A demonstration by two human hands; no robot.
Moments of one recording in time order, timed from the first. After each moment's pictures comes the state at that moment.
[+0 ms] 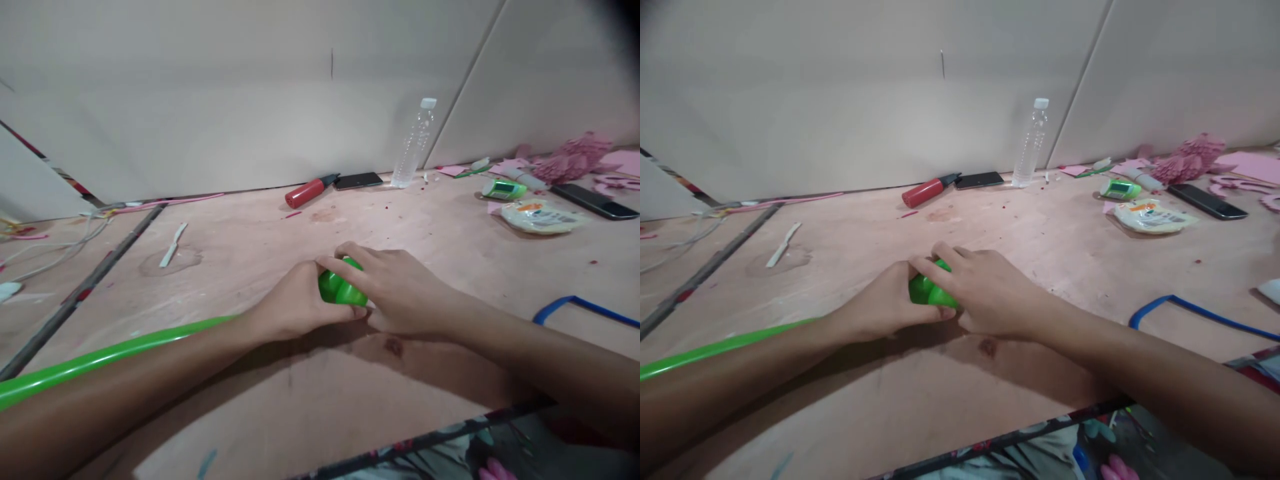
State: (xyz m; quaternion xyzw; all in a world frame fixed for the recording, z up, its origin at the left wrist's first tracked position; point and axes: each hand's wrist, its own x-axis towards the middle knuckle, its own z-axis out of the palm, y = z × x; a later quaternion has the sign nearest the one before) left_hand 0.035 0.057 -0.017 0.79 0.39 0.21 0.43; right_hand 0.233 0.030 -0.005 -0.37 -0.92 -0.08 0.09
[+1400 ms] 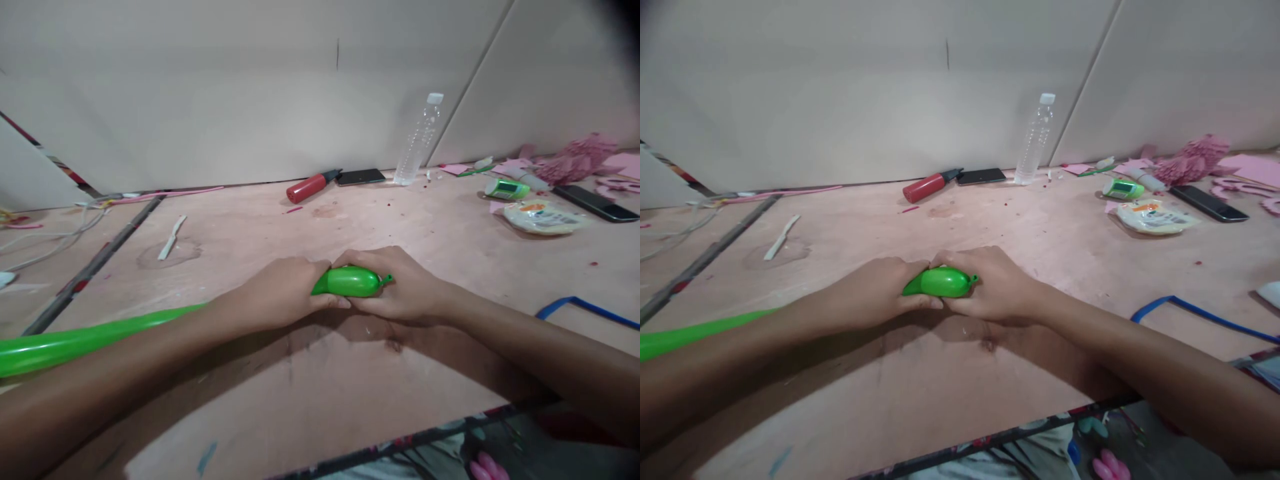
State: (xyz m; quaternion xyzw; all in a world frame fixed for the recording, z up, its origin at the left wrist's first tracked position) left_hand 0.016 0.072 -0.007 0.91 0.38 0.02 0.18; right_hand 0.242 0.042 -0.024 -0.36 -0.88 0.20 0.26
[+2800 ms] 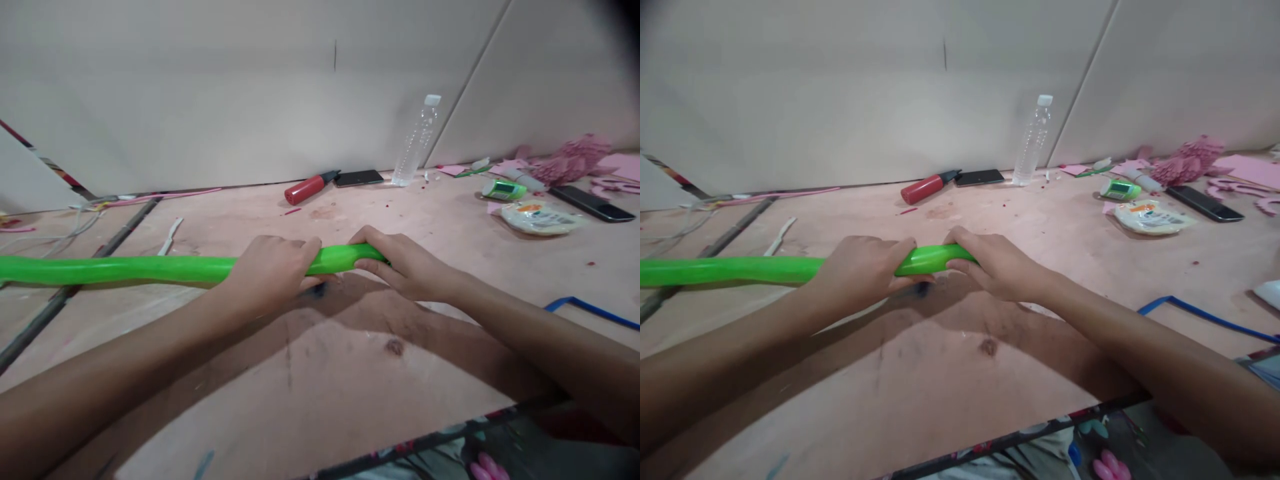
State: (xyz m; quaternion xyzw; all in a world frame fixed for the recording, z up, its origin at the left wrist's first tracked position) left_hand 0.015 0.080 0.004 0.90 0.40 -0.01 -0.15; right_hand 0.260 0.060 -0.016 -0.39 -0.88 0.15 0.25
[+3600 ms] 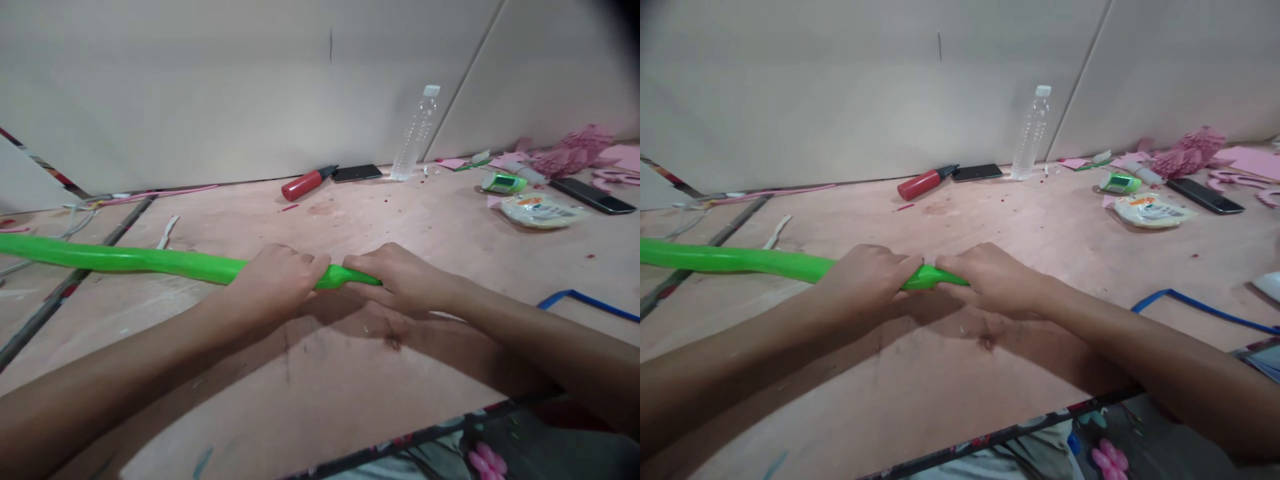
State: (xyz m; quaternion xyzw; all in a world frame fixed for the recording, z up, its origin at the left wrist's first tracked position) left_hand 0.018 0.073 -0.001 0.94 0.31 -0.08 -0.14; right_hand 0.247 0.049 -0.017 -0.36 -0.91 0.13 0.15
